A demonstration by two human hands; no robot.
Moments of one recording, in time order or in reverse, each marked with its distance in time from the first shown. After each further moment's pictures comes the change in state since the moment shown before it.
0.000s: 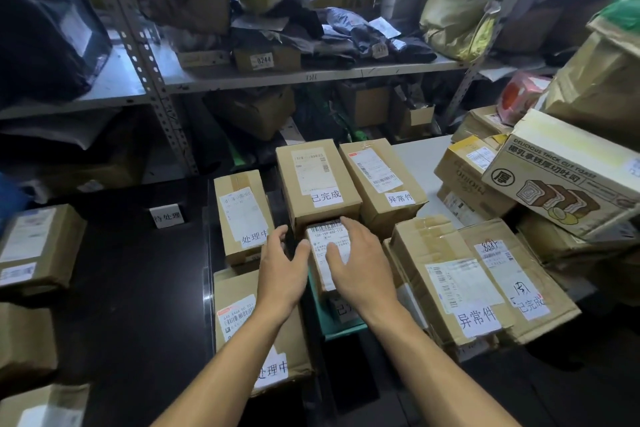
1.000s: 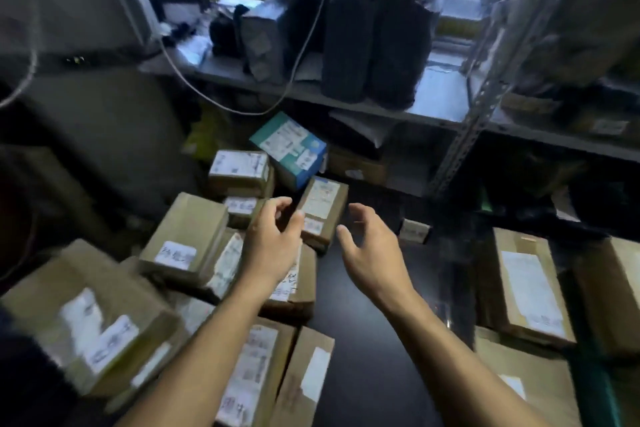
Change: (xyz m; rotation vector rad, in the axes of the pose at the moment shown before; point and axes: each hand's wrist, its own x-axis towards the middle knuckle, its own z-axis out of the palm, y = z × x) left_hand 0.014 -0.083 -0.477 0.028 0.613 0.000; right_hand -0.043 -0.368 0.273 0.192 -0.437 -0.417
